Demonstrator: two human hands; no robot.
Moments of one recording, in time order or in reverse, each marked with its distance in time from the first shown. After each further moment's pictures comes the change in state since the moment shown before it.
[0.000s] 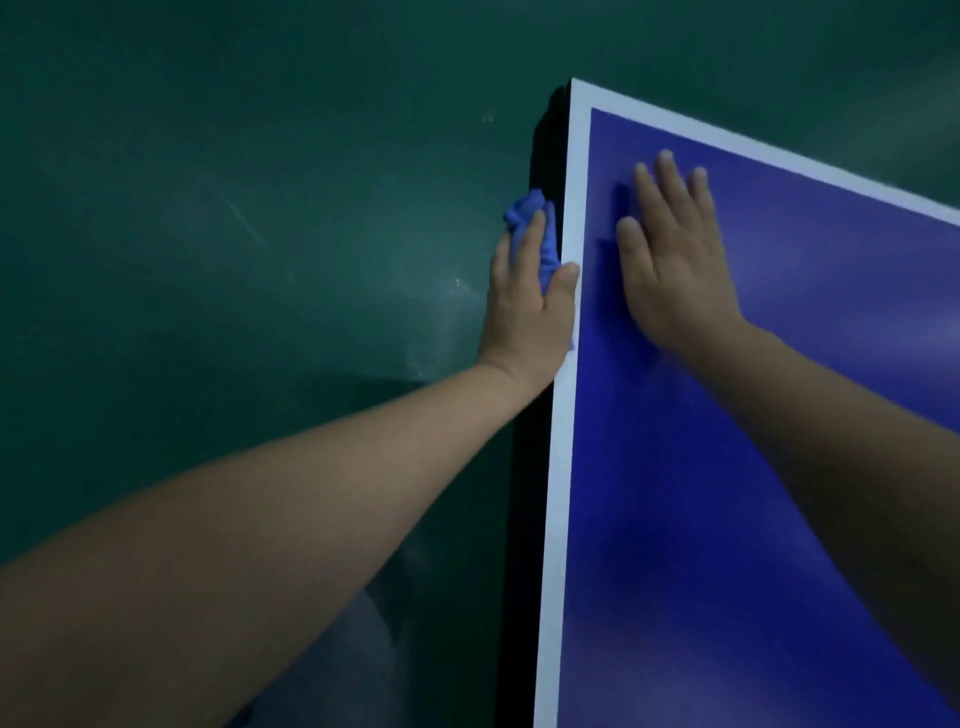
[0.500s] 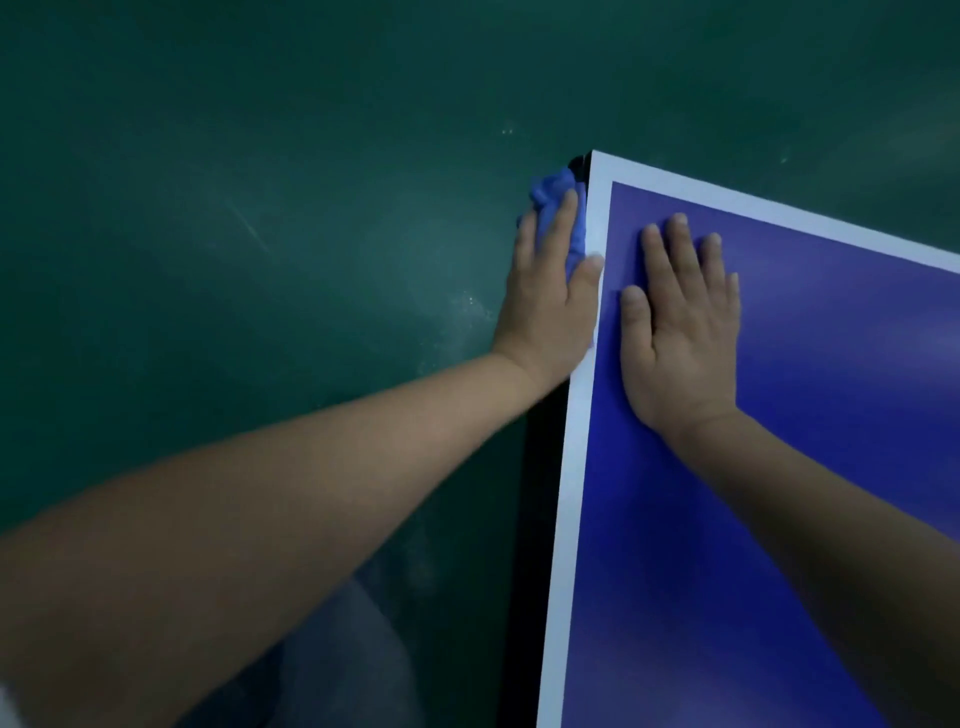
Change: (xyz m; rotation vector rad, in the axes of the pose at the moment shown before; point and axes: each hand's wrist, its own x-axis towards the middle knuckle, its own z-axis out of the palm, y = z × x) left_hand 0.077 0.020 -0.002 0.051 -0.022 -0.017; right_hand 0.019 -0.010 0.012 -0.019 0.060 0.049
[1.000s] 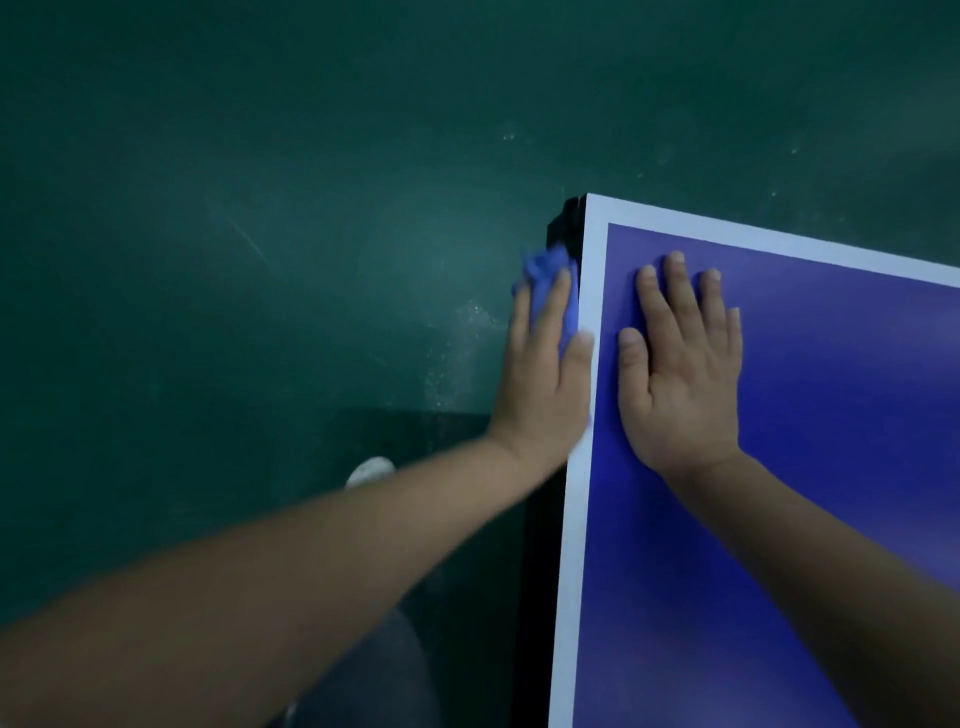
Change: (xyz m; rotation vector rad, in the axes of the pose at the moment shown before) left_hand -0.024 -0.005 0.000 0.000 -0.032 0.021; right_hand 0.000 0.000 0.001 0.013 0.013 0.002
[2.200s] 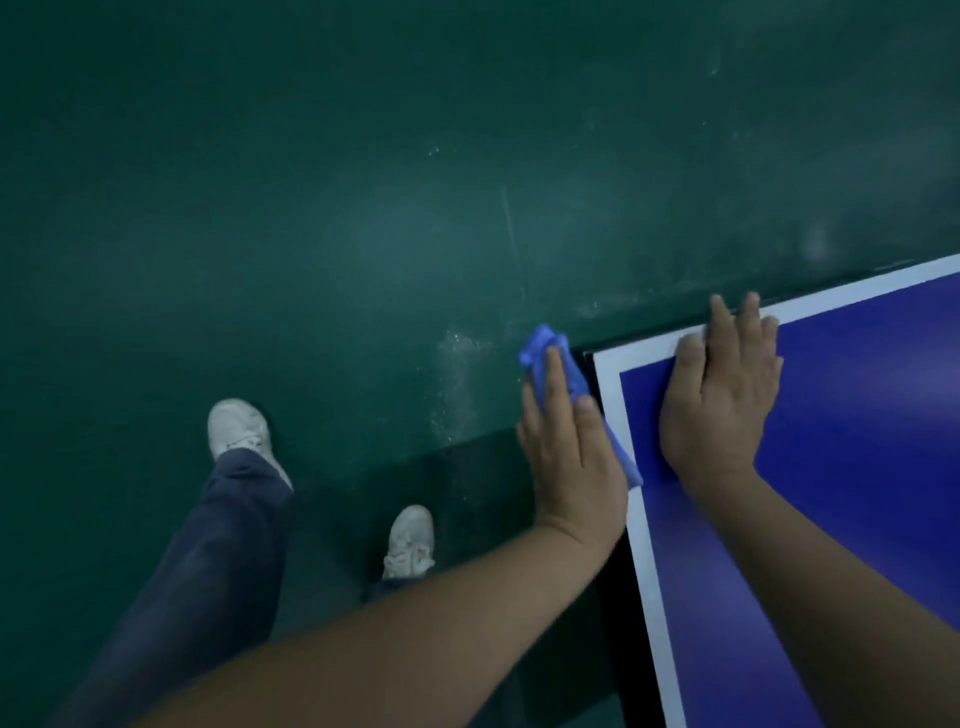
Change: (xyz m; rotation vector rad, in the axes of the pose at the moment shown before) left_hand 0.070 0.021 -0.012 0.046 -0.079 -0.255; right_hand 0.084 -0.022 -0.002 0.089 0.156 0.692
